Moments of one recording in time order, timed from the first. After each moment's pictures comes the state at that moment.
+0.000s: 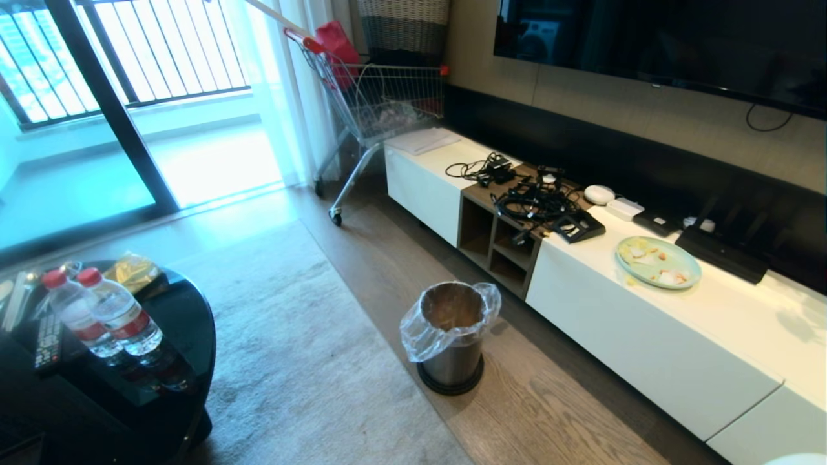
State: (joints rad) left arm 0.00 0.00 0.00 -0.01 0.01 -0.09; right arm 0.00 0.00 0.00 0.01 0.04 -0.10
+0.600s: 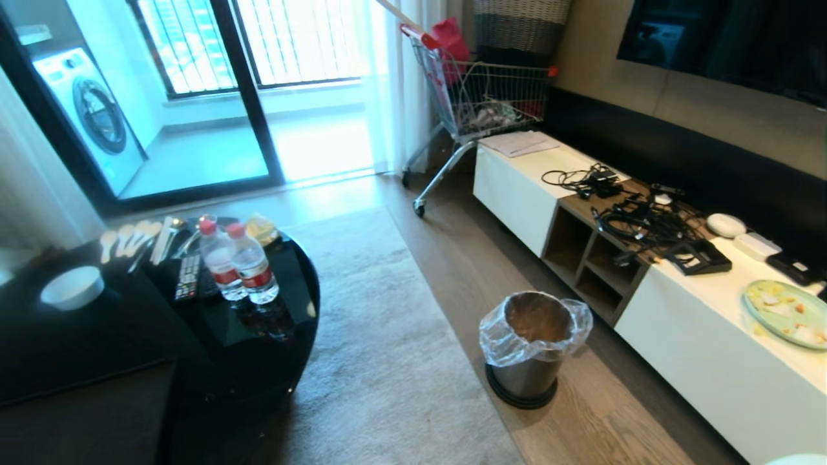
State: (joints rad) left arm 0.00 0.00 0.00 -0.01 0.01 -0.09; right arm 0.00 0.00 0.00 0.01 0.04 -0.10
